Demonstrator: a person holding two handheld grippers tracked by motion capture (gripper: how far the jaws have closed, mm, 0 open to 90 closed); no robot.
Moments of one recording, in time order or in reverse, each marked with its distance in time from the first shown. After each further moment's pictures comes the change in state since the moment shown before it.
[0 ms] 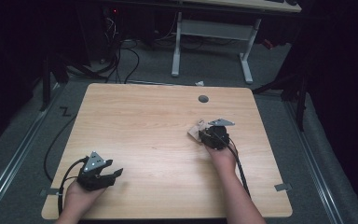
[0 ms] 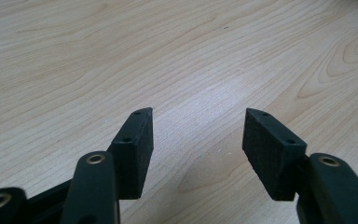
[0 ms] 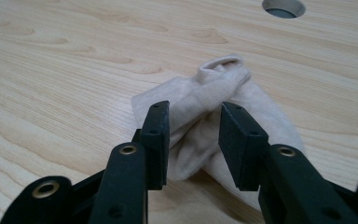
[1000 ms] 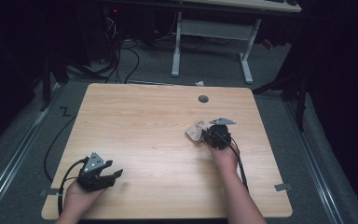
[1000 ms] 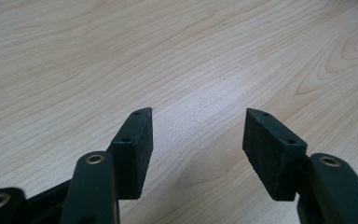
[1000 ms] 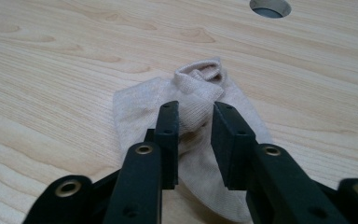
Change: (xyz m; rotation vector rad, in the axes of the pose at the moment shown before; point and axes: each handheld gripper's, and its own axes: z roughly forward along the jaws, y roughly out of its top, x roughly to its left) left arm 0.000 -0.002 0.000 0.010 -0.003 0.001; right arm -0.003 0.003 -0.004 0.011 -0.036 -0.006
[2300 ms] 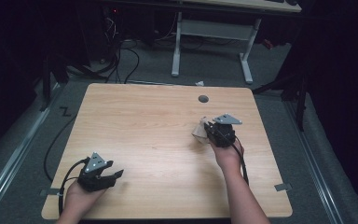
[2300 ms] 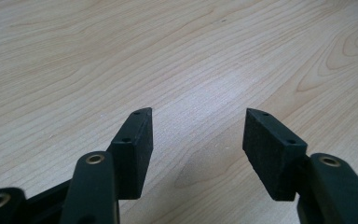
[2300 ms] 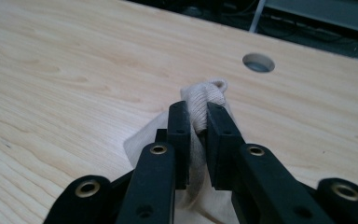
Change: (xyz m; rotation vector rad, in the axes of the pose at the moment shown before) left arm -0.001 0.000 0.002 0.007 -0.004 0.003; right arm 0.010 0.021 -0.046 -0.135 0.004 -0.051
